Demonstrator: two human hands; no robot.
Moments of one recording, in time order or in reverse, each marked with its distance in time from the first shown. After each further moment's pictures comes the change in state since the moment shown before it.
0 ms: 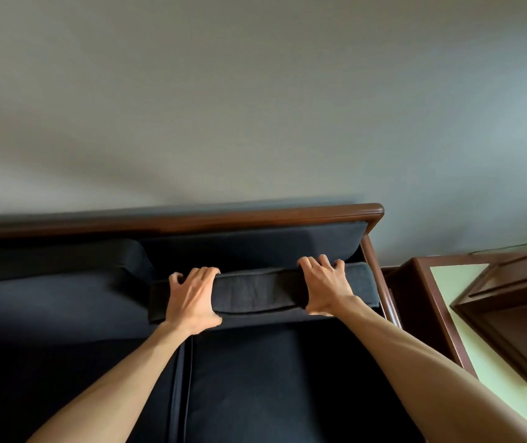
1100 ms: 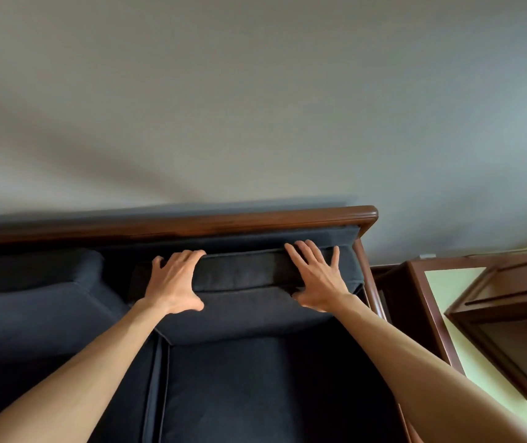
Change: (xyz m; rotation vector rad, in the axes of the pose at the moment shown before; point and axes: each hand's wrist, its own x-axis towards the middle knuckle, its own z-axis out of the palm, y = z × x) left_hand 0.086 0.004 0.001 -0.043 -0.139 -0.042; right_hand 0.049 0.050 0.022 0.087 0.051 0.003
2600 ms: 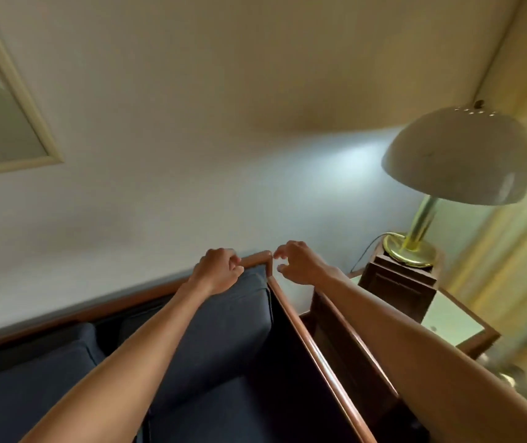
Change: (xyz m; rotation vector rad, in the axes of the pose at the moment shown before) left_hand -0.217 0.247 -0.174 -0.253 0.262 0.321; right_hand -0.287 -0.019 -0.219 0.341 0.339 0.241
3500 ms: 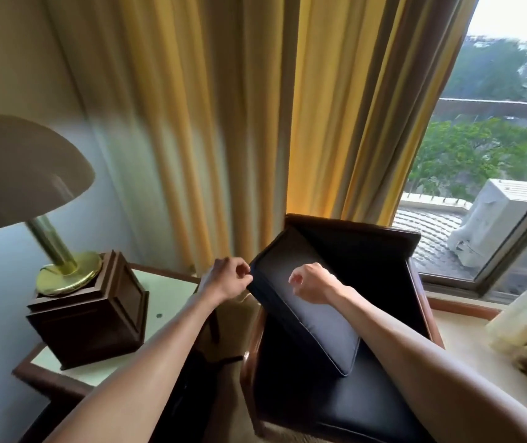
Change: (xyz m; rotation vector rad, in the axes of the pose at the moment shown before) left_hand -0.184 0.648 0.376 -0.066 -0.495 0.752; right_hand -0.604 0.487 -0.171 0.116 0.273 0.991
